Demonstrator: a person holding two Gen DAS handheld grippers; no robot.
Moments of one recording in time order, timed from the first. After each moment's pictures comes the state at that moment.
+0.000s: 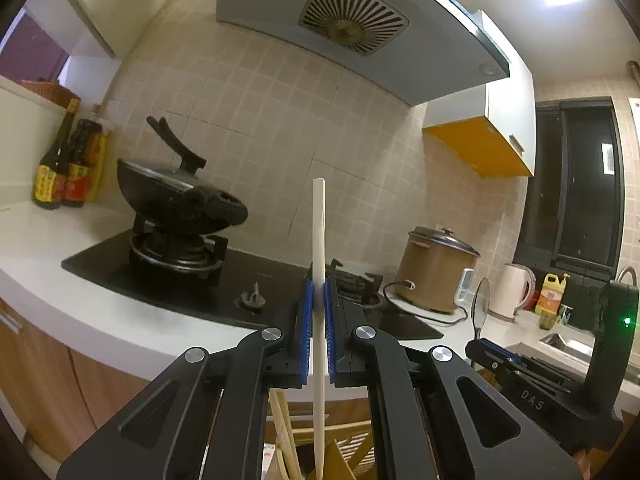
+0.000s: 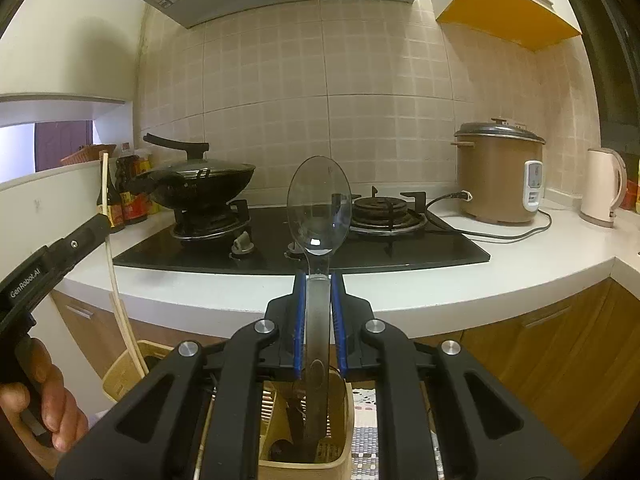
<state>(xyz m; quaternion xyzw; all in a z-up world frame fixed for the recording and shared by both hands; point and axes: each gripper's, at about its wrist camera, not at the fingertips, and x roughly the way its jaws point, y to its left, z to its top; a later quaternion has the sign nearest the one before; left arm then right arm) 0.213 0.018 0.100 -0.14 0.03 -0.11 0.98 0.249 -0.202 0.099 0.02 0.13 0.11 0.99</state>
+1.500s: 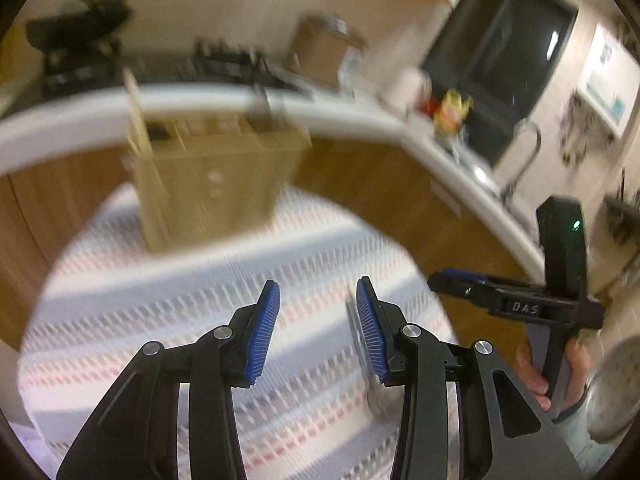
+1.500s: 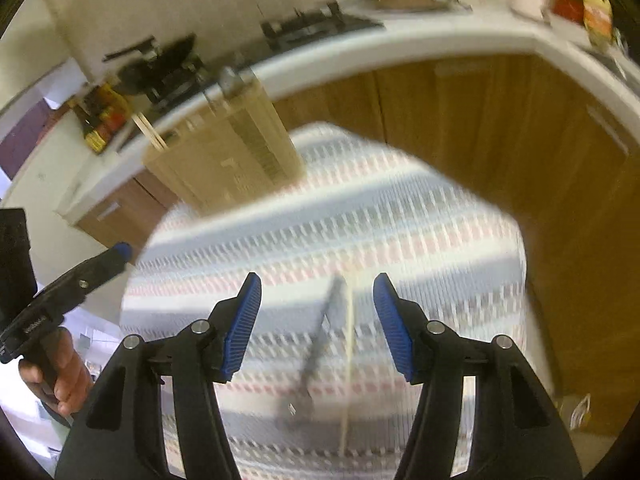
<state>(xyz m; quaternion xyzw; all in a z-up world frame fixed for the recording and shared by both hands) 0.085 -0.048 0.039 -0.07 0.40 -0.33 0.85 0.048 -0.297 0.034 0.15 0.46 0.07 0.87</state>
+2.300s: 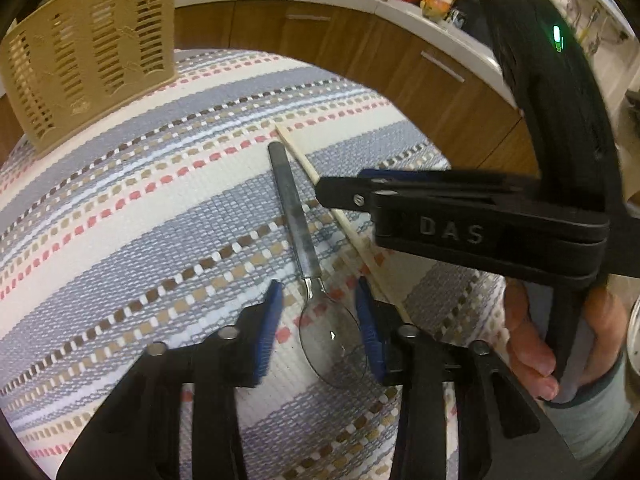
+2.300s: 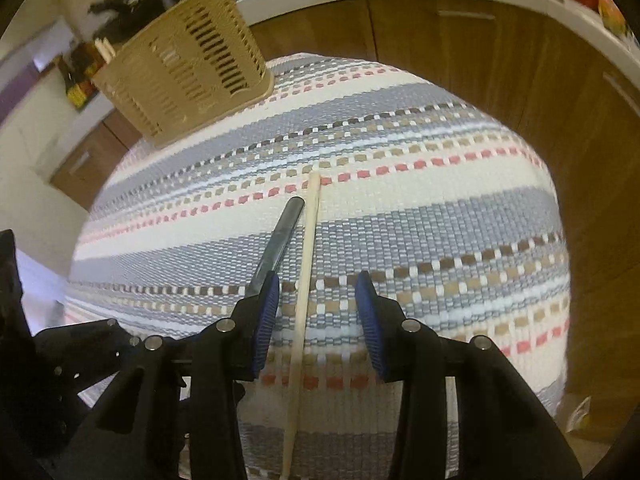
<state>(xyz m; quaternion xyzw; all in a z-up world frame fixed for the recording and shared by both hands) 0.046 -0.177 -0.086 0.06 0.49 -0.33 0.81 0.058 -0.287 -0.053 0.10 0.49 0.07 0.86</state>
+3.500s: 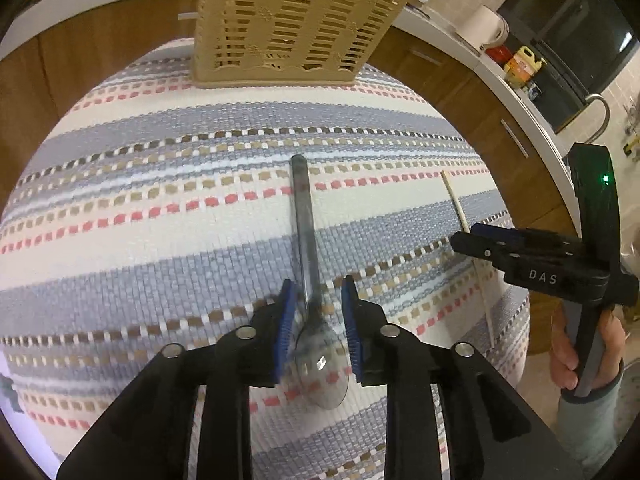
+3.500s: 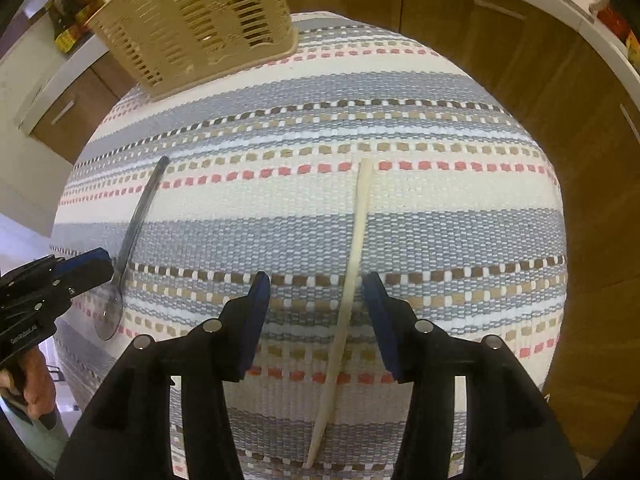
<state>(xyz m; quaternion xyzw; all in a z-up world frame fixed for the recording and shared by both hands) 0.092 -0.031 -0.072 -0.07 0.53 -0.24 0.81 0.083 -0.251 -0.054 0.04 0.57 0.06 0.82</state>
